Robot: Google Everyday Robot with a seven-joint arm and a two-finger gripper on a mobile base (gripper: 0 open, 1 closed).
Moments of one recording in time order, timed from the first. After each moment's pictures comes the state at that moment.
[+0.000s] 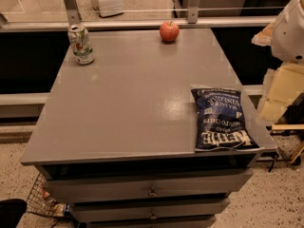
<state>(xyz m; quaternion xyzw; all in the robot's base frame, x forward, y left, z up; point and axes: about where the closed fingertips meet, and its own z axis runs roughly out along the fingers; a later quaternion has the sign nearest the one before) 0.438 -0.215 0.983 -0.60 0.78 -0.04 0.17</state>
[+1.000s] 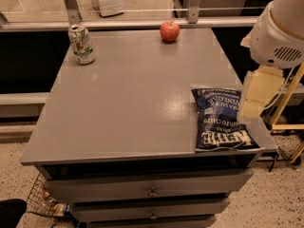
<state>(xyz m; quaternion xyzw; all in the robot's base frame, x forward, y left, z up) 0.456 -0.202 0.967 -0.59 0.79 -0.07 0.15</state>
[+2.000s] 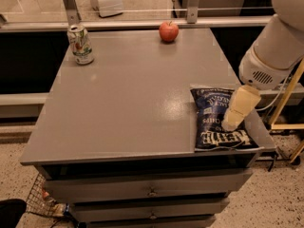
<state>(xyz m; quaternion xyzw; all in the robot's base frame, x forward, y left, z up) 0.495 -0.222 0.884 -0.50 0.85 -0.02 0.14</state>
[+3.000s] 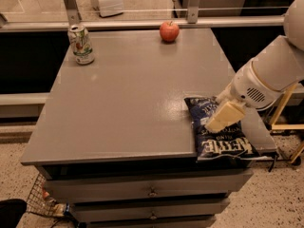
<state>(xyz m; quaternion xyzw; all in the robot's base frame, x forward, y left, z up) 0.472 -0.181 0.860 -0.49 0.84 0.10 0.19</state>
